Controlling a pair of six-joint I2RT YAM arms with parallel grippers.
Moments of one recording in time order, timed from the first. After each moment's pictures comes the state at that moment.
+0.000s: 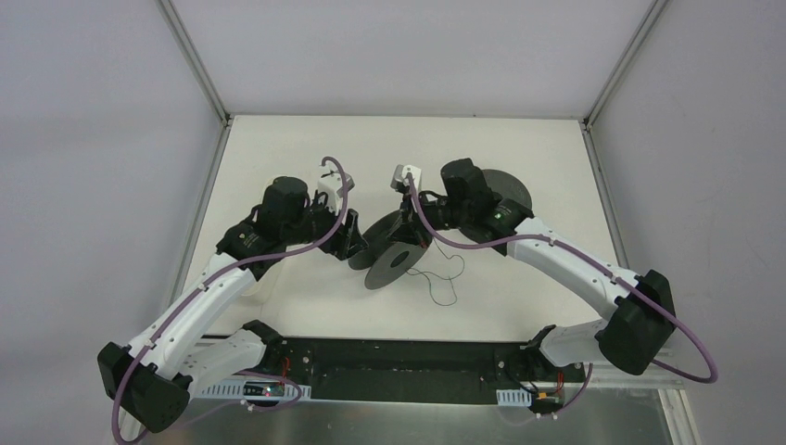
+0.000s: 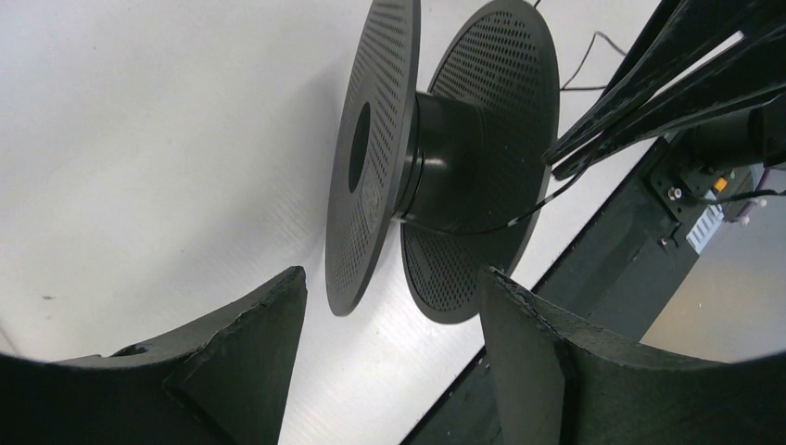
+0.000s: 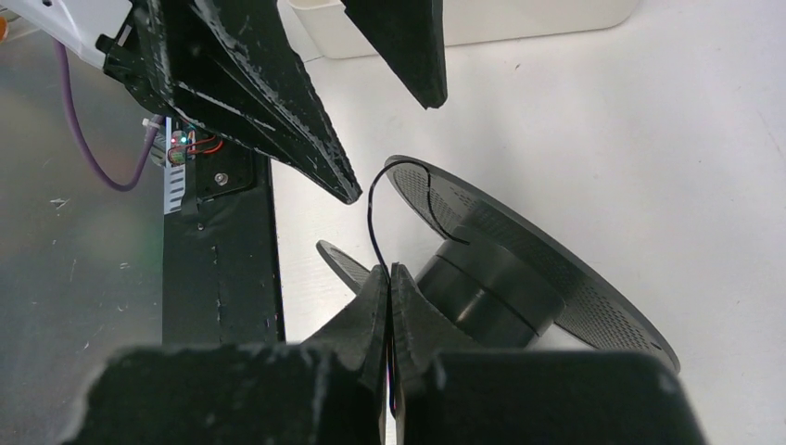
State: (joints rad) left arm -0.52 0.96 0.91 -0.54 0.36 -0.13; right arm 0.78 1.36 1.12 -0.28 -0.67 -0.12
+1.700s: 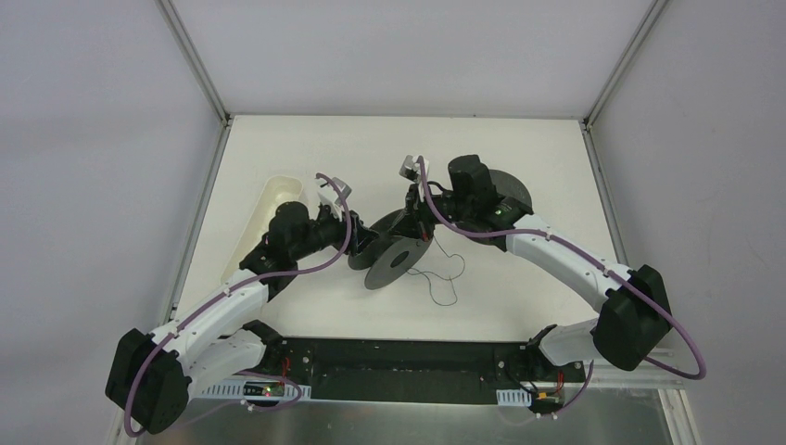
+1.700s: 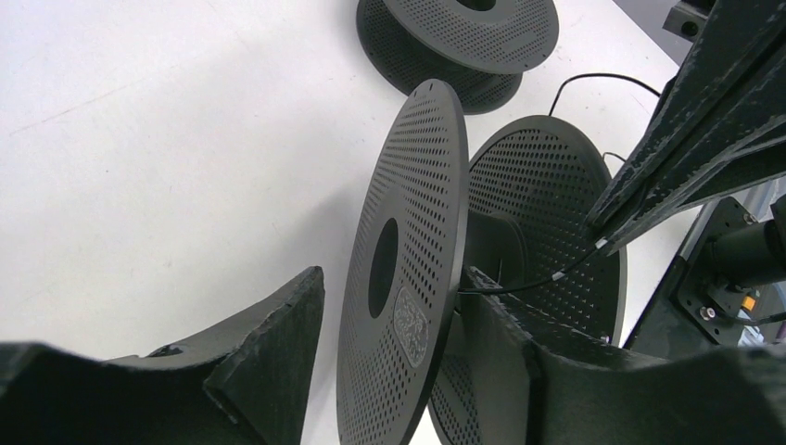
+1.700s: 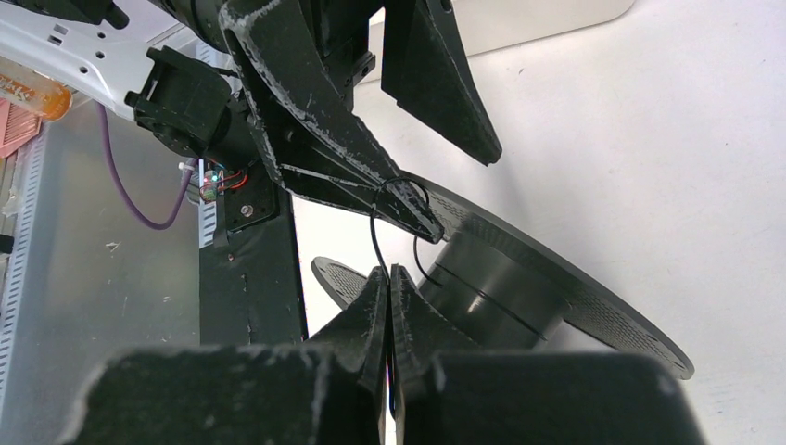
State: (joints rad) left arm -0.53 0.94 0.54 0.15 0.33 -0.25; right arm 0.71 1.39 1.08 -0.16 -0.75 0.03
